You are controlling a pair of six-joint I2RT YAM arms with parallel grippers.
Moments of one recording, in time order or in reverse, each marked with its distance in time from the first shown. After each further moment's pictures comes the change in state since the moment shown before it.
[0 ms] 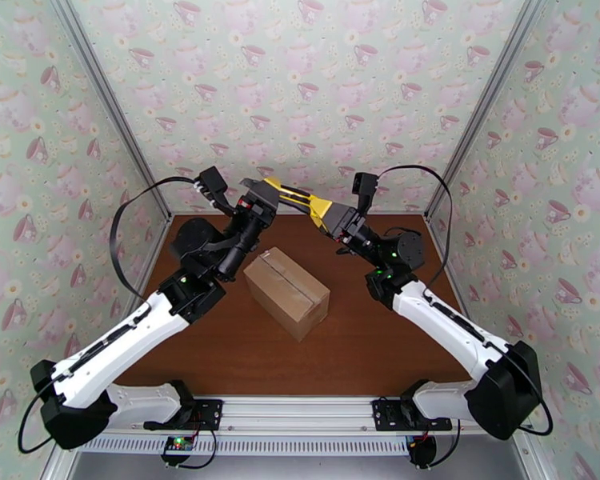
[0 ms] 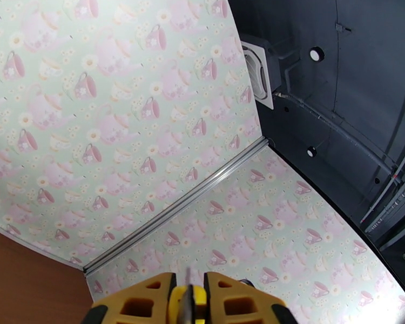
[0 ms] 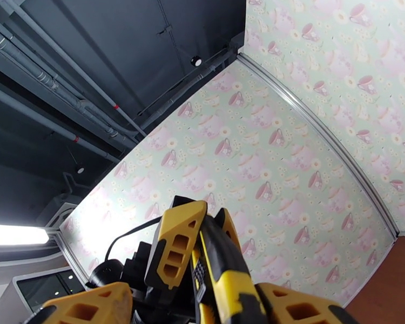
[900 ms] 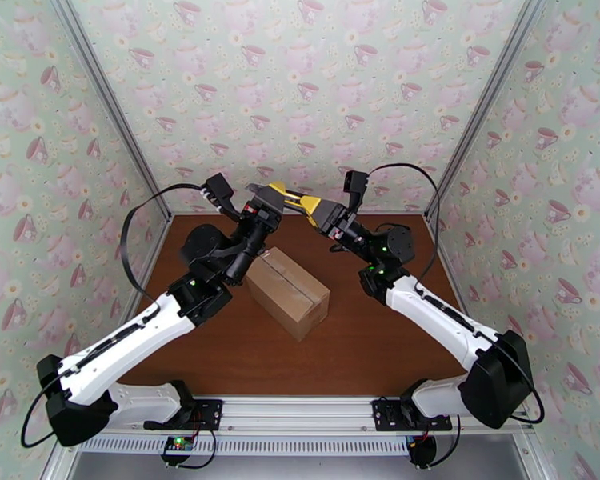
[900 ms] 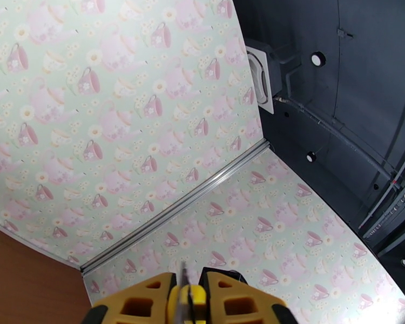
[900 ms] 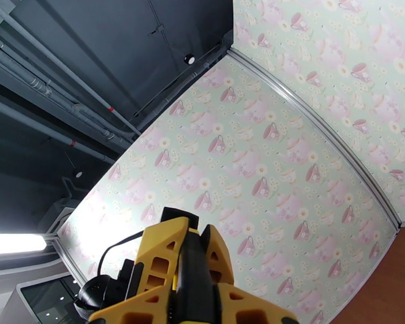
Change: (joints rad) left arm -0.021 0.008 -0.048 0.070 -0.042 -0.011; right arm 0.015 0.052 0.031 -0.014 0.011 0.019
